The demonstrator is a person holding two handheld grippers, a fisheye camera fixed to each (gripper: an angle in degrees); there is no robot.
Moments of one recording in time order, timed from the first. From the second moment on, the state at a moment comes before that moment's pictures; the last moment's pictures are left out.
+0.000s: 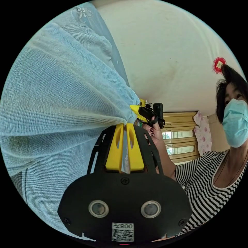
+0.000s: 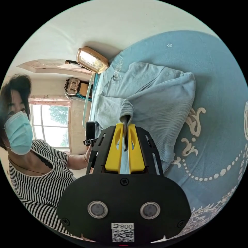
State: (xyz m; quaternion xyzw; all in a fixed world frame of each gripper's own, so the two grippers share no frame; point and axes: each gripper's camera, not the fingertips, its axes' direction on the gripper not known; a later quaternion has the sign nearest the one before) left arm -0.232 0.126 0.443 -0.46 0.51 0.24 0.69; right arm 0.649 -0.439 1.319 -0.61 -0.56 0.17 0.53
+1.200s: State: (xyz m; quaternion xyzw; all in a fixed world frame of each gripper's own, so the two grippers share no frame) left arm -0.497 -0.146 0.373 -0.28 0.40 0.07 0.87; right arm 0.401 -0.422 1.289 -0.49 -0.65 0.02 0.57
